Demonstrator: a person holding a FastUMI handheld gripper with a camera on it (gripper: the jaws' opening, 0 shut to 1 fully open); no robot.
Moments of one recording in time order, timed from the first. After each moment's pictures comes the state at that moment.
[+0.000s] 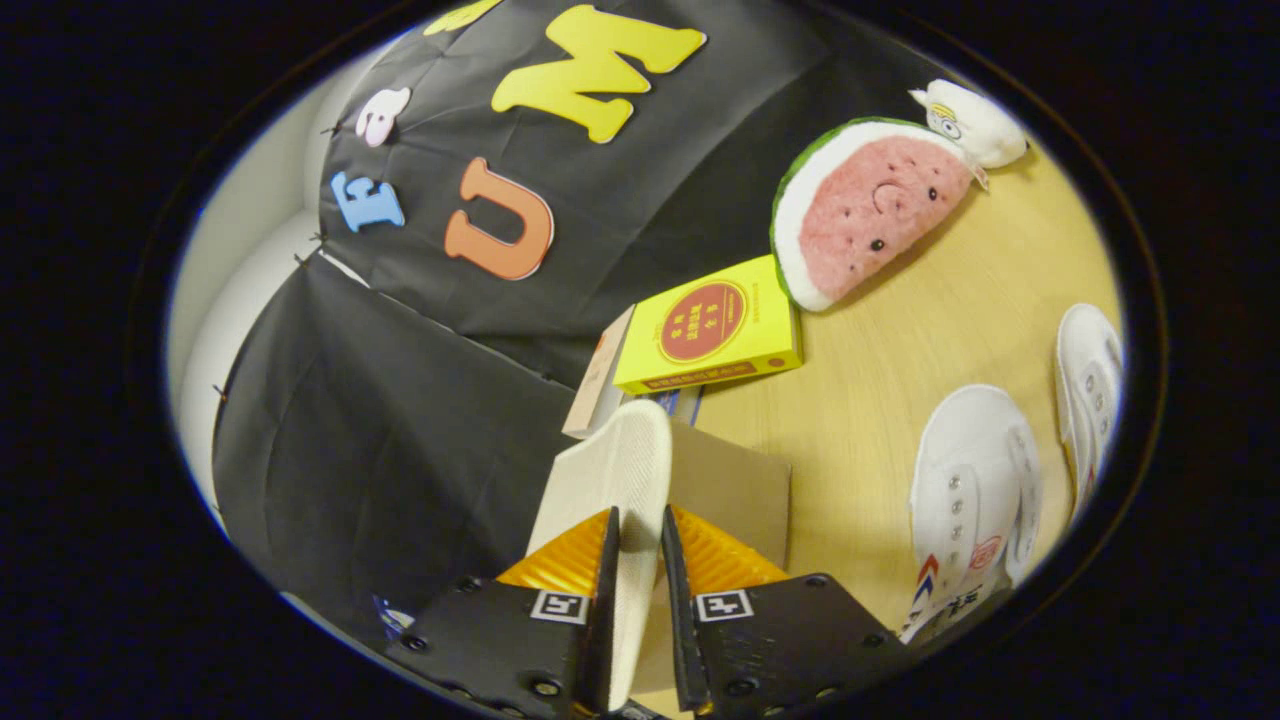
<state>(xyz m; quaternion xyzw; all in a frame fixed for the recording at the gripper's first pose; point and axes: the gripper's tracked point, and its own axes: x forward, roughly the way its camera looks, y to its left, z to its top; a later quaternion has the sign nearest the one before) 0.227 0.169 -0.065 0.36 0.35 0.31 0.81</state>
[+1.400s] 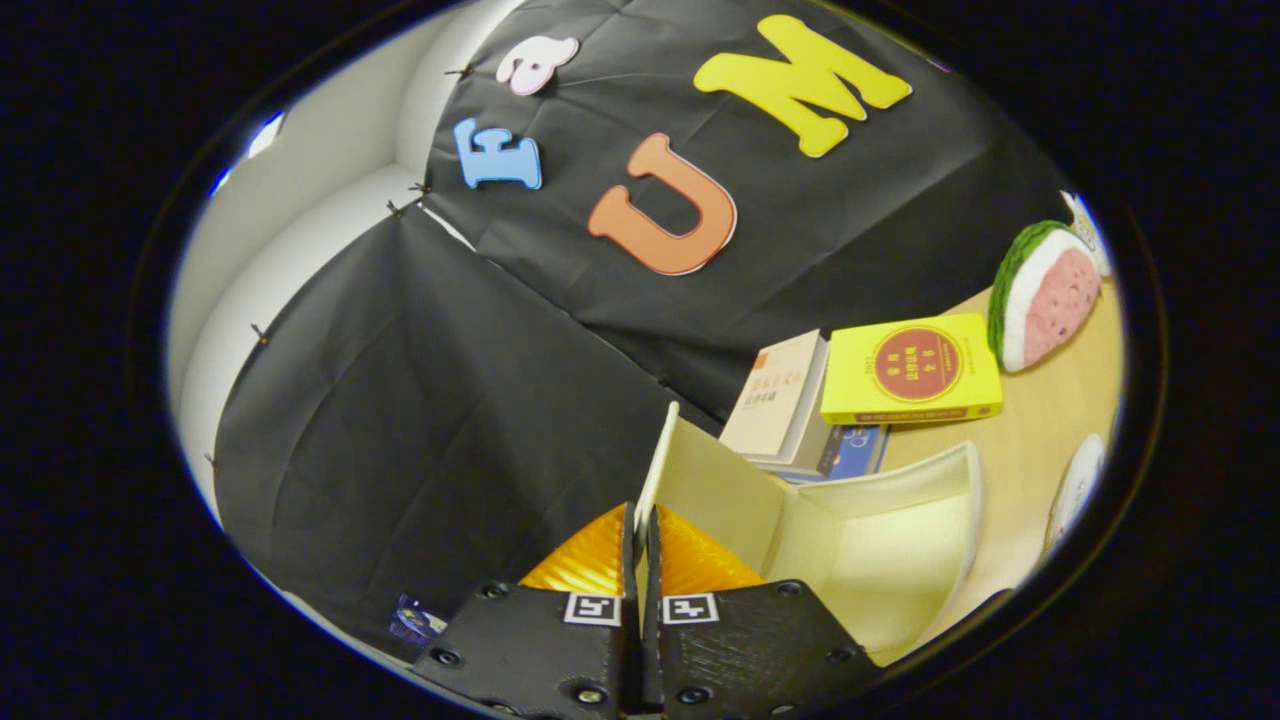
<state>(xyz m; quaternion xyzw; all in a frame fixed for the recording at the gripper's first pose) 0.172 0.364 0.099 0.30 0.29 0.40 0.82</state>
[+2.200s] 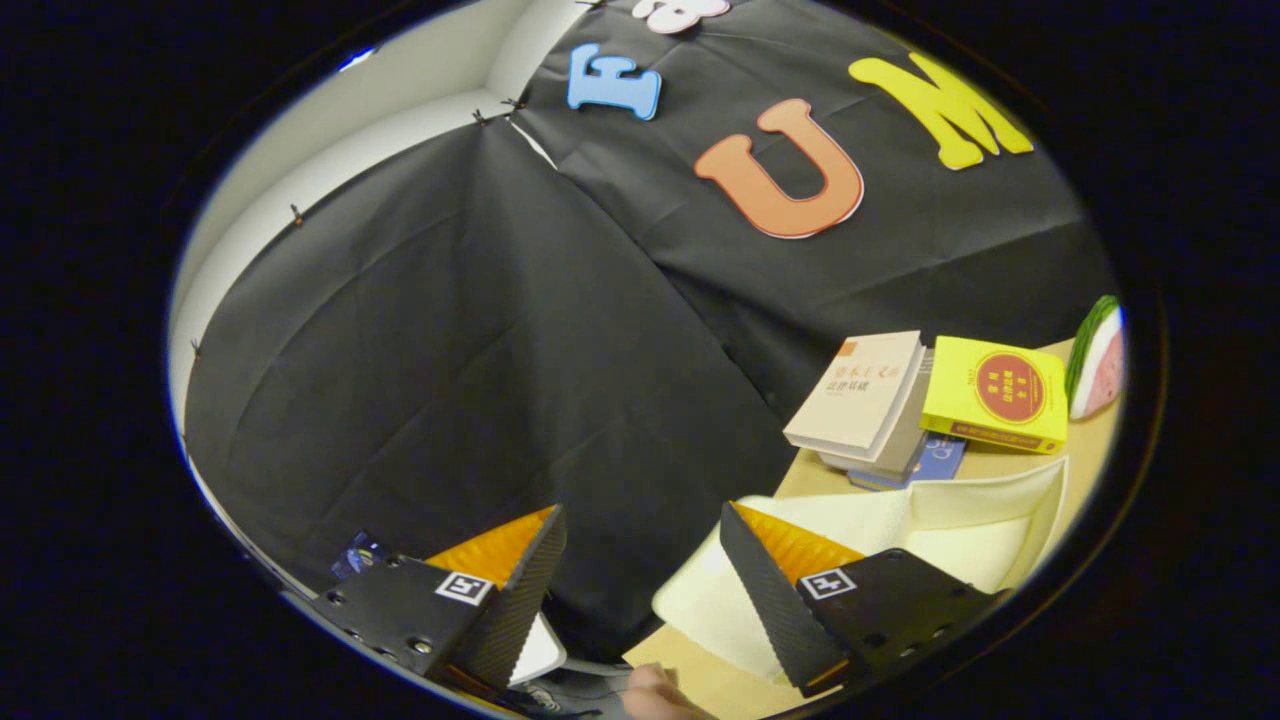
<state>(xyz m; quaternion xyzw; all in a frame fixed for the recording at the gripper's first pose) 0.119 0.469 0.095 0.17 0.26 0.45 0.84</state>
